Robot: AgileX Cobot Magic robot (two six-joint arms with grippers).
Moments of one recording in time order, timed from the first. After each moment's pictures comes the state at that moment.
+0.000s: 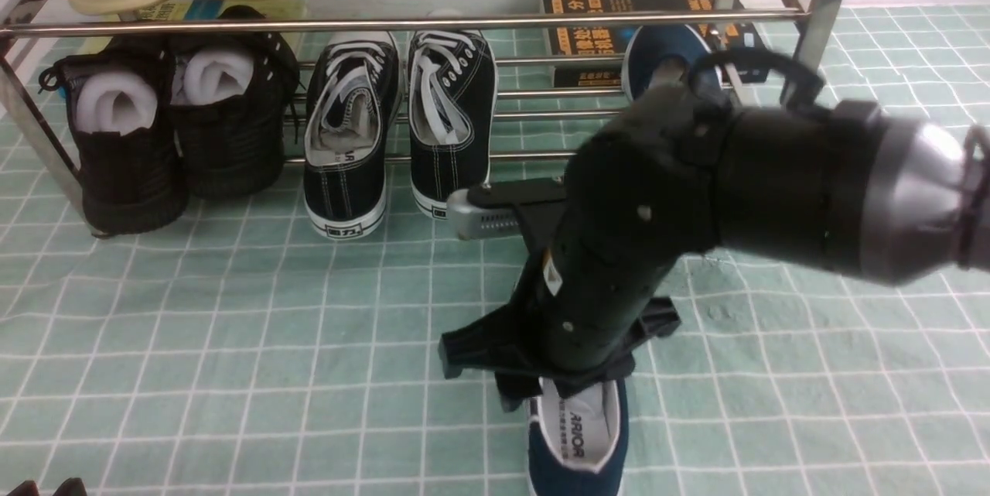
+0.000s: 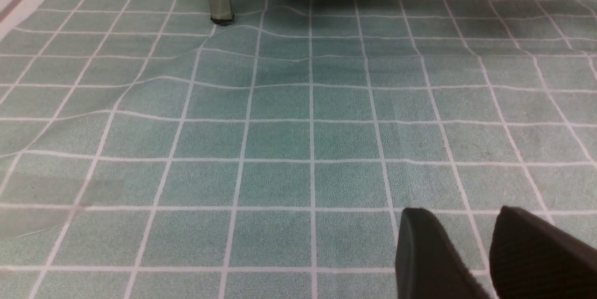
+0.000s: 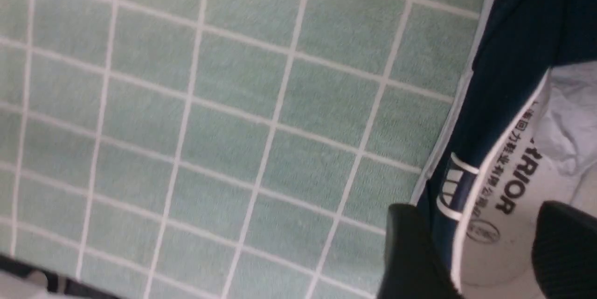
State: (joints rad) right arm 0.87 1.79 -1.47 0.12 1.01 0.54; left arm -0.02 -0.01 0.02 0.03 0.36 -0.03
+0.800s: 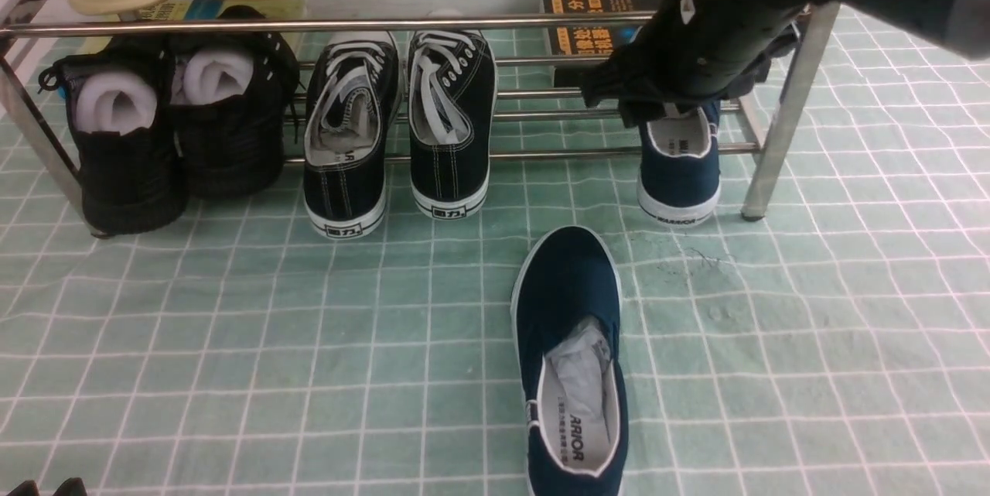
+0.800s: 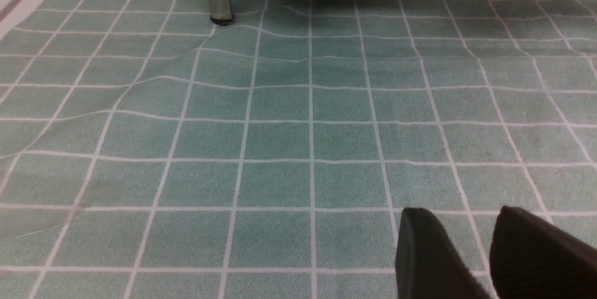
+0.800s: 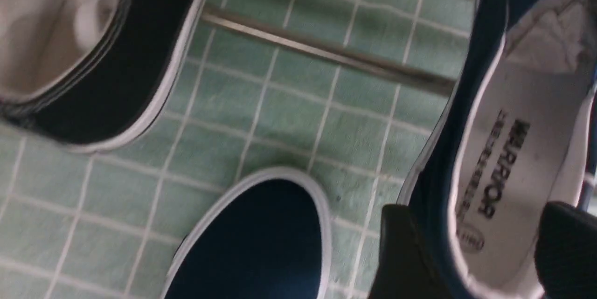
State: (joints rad) right arm 0.53 1.89 -1.76 -0.18 0.91 0.37; left arm -0.02 -0.01 0.02 0.03 0.36 -0.03
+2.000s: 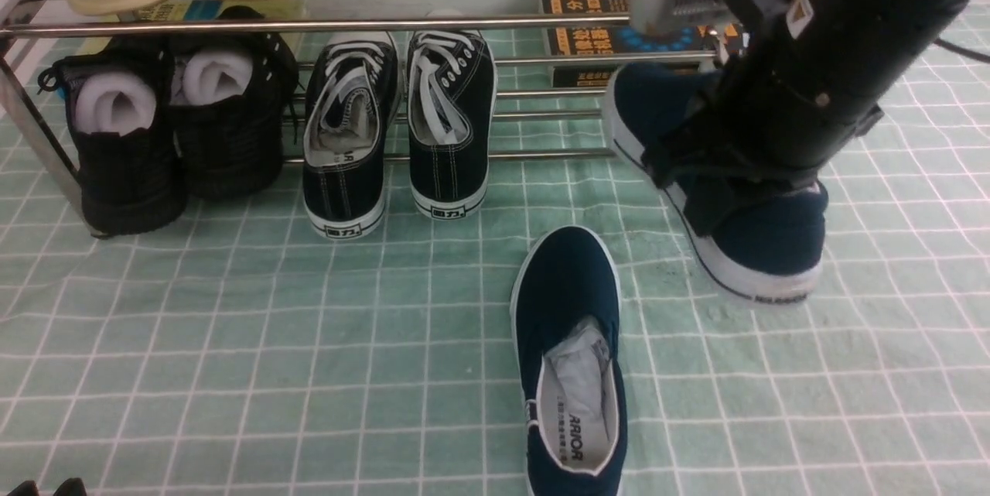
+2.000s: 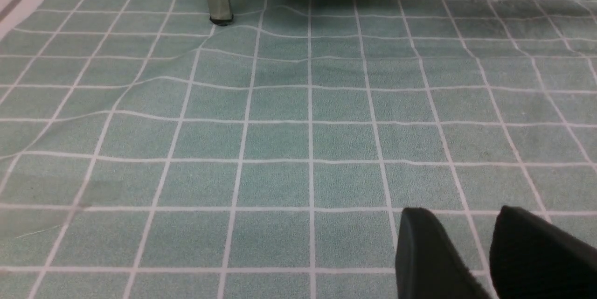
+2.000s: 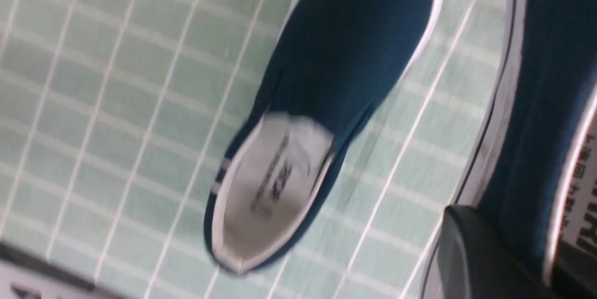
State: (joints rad) right arm 0.56 1.61 -1.55 0.16 1.26 0.16; left arm -0.02 -0.01 0.02 0.03 0.36 -0.03
